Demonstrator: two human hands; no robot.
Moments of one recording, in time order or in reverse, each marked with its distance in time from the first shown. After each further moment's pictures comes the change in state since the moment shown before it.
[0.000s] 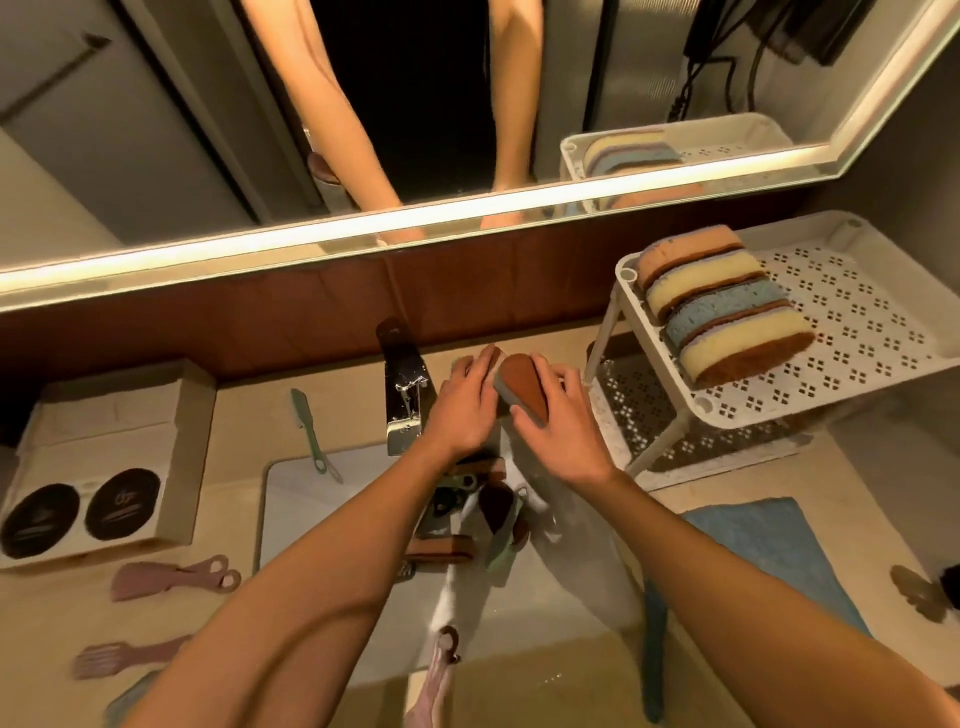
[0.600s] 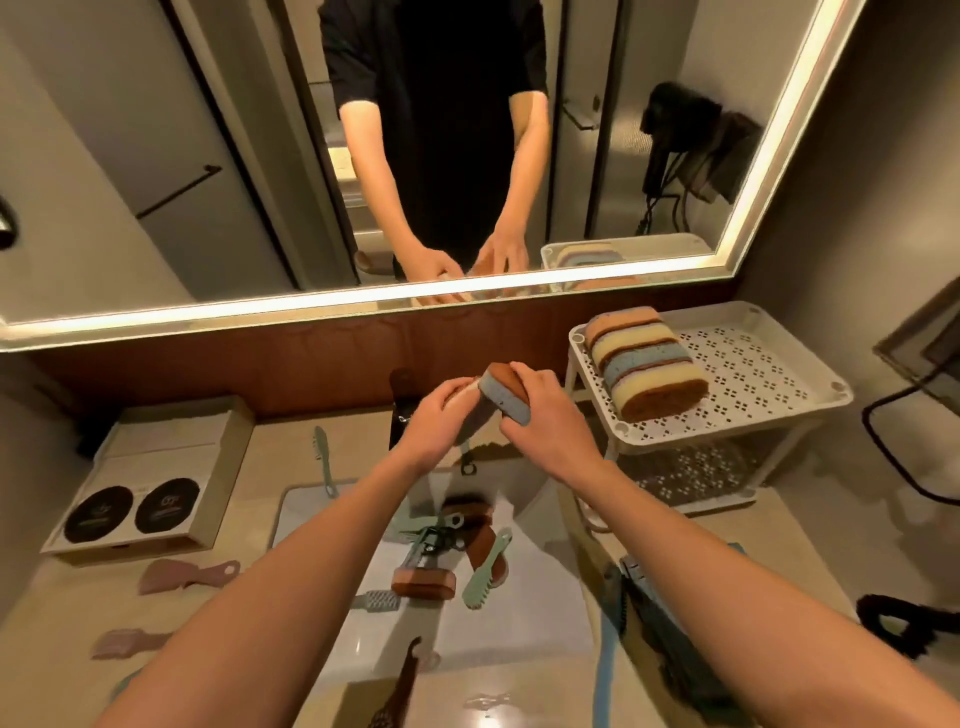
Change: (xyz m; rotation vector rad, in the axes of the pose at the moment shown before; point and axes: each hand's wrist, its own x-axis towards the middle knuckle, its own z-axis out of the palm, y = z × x) left_hand -0.067 0.076 -0.061 -0.512 0.134 -0.114; right_hand -0.016 -0.064 -0.092 -0.128 -0.010 -0.165
